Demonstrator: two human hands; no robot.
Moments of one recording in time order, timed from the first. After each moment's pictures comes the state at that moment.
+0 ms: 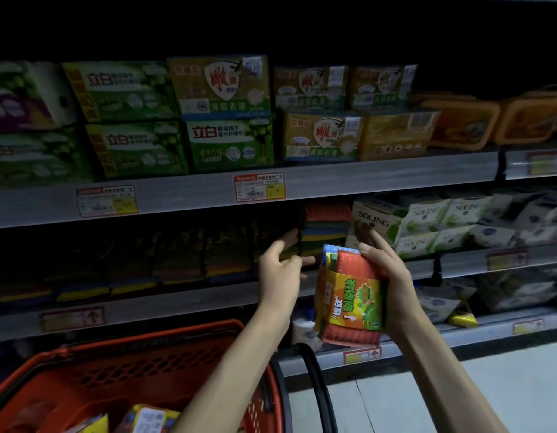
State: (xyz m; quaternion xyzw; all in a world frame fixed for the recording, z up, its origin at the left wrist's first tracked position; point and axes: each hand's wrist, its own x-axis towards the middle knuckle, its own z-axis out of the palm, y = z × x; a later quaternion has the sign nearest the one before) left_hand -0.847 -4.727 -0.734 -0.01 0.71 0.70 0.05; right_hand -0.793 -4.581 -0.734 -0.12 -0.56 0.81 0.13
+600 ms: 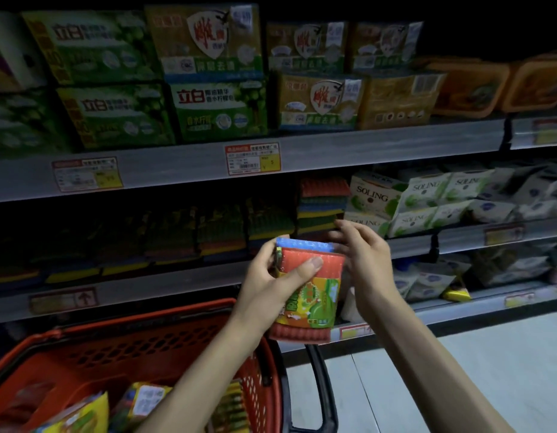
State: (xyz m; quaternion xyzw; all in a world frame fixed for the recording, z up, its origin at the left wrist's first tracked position) left_hand -0.810 -4.770 -0.753 0.09 0.68 0.72 0.14; right_hand -0.807 -4.613 -0.746 -0.23 -0.59 0.75 0.19
